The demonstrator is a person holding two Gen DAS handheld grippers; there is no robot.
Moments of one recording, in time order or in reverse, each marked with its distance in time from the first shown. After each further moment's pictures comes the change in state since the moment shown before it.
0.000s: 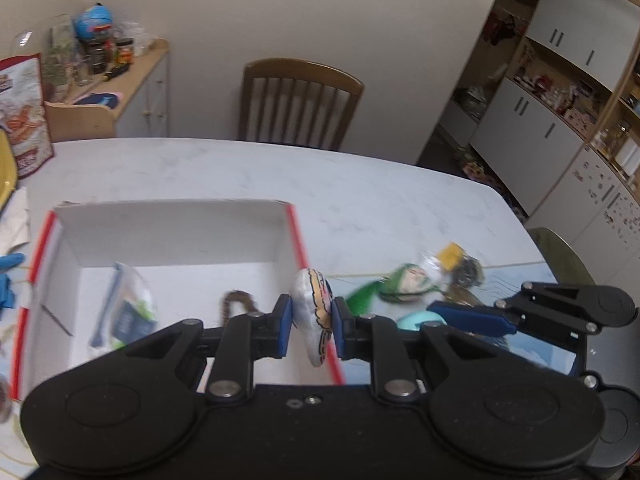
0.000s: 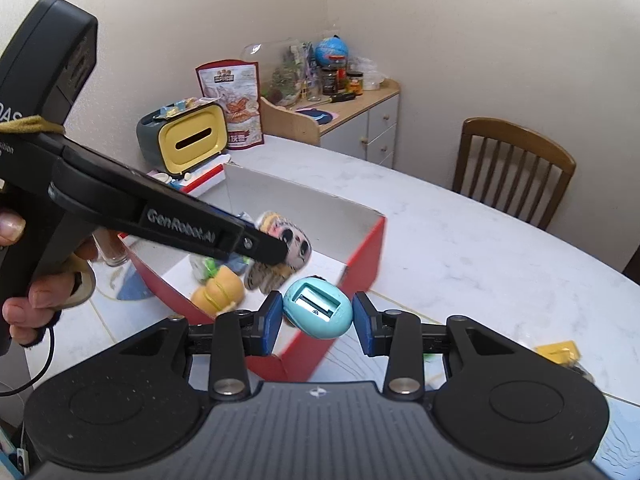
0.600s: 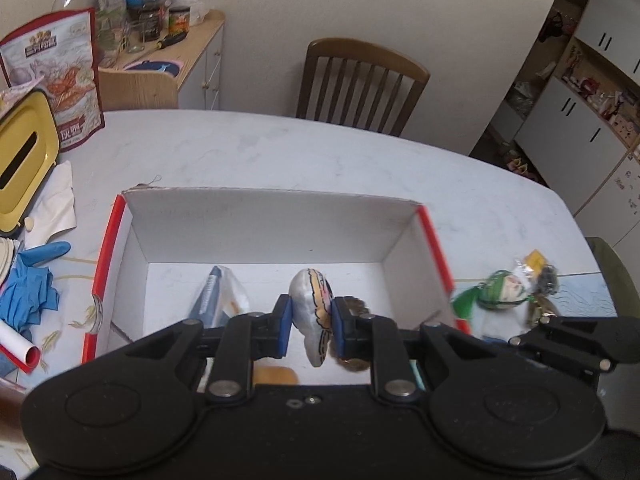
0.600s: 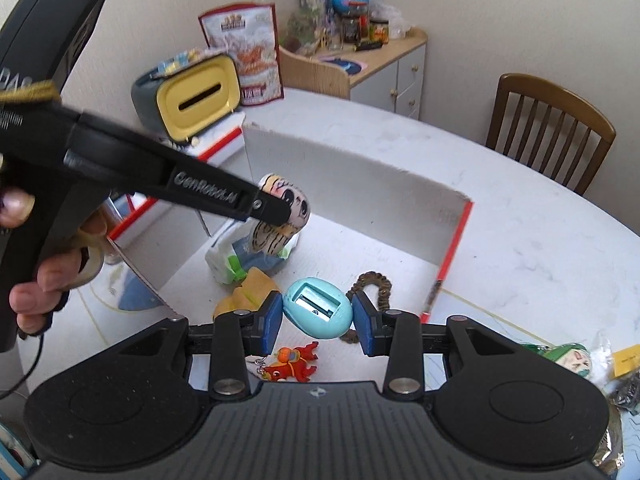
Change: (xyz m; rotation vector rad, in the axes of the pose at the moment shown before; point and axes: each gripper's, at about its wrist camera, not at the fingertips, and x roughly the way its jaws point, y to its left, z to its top) left arm 0.041 0.094 0.015 -0.057 0.072 0.092; right arm 0.104 0.050 0.025 0.007 0.164 0.015
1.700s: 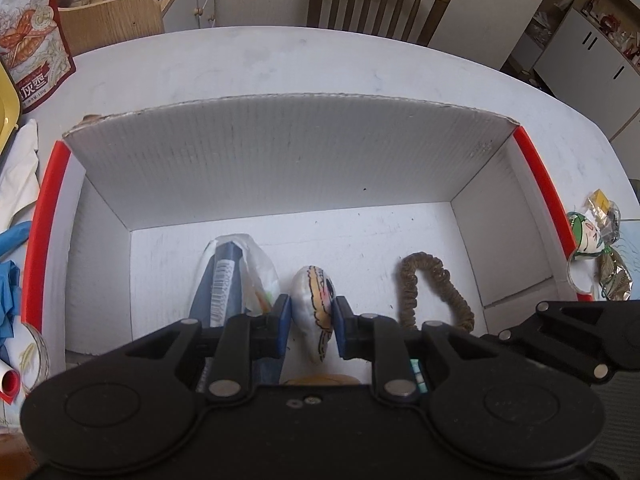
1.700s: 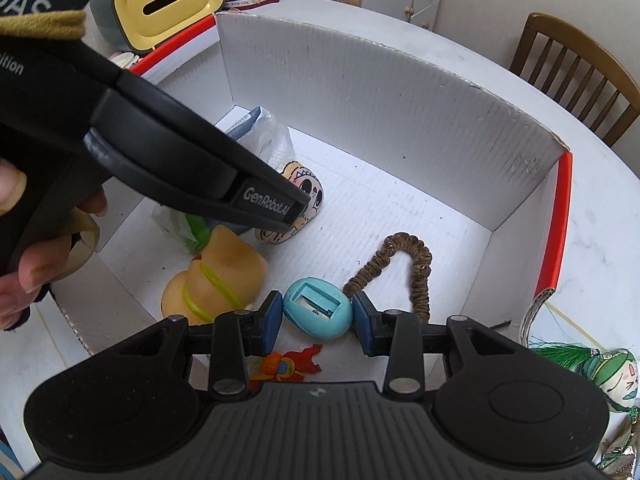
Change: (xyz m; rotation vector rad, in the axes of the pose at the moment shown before) left arm 0.090 0.029 0.001 0.063 0.228 0.039; right arm 0.101 0.009 0.005 -0.018 0.234 -0.026
